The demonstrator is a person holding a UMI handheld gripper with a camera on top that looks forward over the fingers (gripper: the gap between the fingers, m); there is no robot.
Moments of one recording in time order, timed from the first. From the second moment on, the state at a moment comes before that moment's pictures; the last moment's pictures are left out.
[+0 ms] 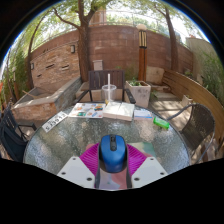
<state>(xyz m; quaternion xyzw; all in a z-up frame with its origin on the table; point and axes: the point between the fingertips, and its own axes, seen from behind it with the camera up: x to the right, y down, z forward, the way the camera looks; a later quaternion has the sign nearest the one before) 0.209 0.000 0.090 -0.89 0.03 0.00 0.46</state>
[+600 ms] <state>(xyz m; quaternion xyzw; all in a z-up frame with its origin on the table) 0.215 -0.093 0.109 -0.89 0.00 -0.02 0.45</state>
